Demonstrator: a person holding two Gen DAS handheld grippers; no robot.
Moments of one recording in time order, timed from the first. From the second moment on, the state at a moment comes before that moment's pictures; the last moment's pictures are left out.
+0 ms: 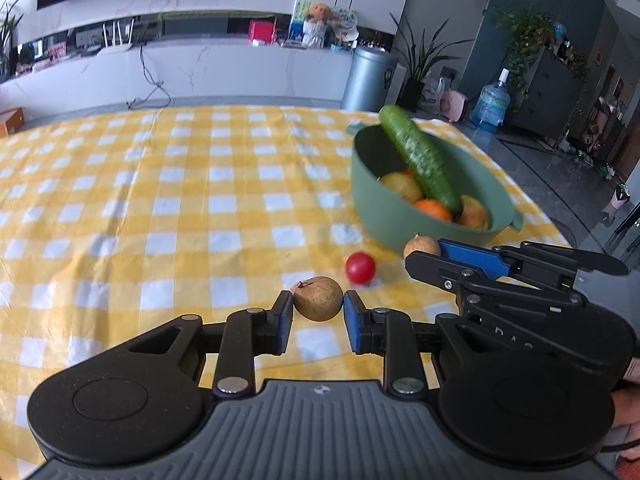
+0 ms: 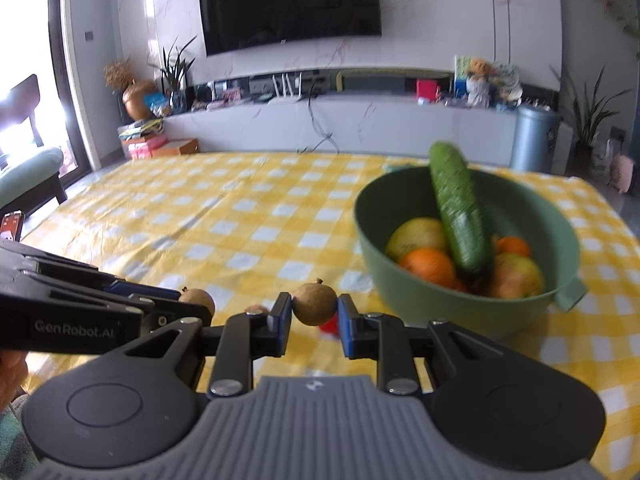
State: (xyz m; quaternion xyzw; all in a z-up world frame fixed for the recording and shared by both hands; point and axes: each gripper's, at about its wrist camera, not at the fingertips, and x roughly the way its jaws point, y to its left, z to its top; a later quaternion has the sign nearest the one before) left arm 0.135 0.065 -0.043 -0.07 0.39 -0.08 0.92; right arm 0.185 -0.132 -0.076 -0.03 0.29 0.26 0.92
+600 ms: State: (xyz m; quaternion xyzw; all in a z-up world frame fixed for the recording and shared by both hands) left arm 0.173 0.002 -0.002 -0.05 0.35 -0.12 0.93; right arm 0.193 -0.197 -0.044 -0.01 0.20 0.14 0.97
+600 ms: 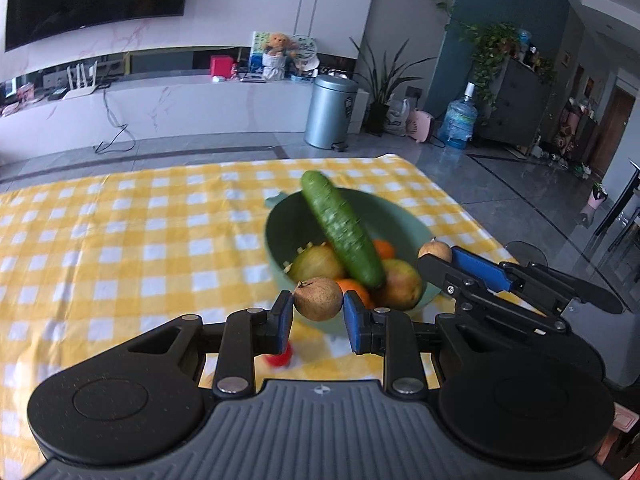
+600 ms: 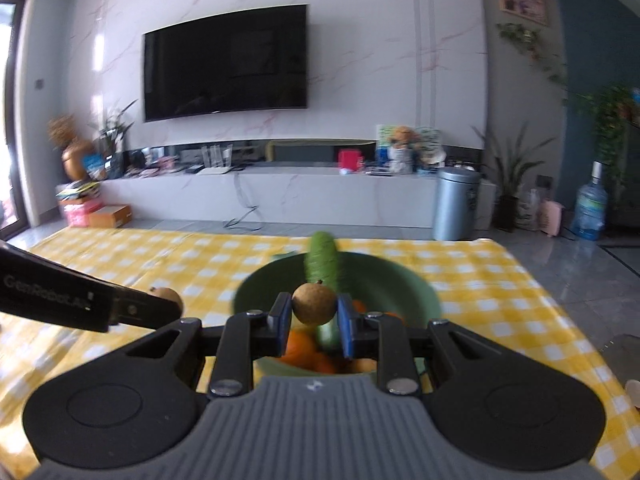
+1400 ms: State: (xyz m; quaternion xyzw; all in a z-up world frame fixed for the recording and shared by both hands) left arm 0.230 -0.039 -0.034 -0.01 0.39 -0.13 0.91; right arm 0.238 -0.209 -0.066 -0.02 0.25 0.07 0.96
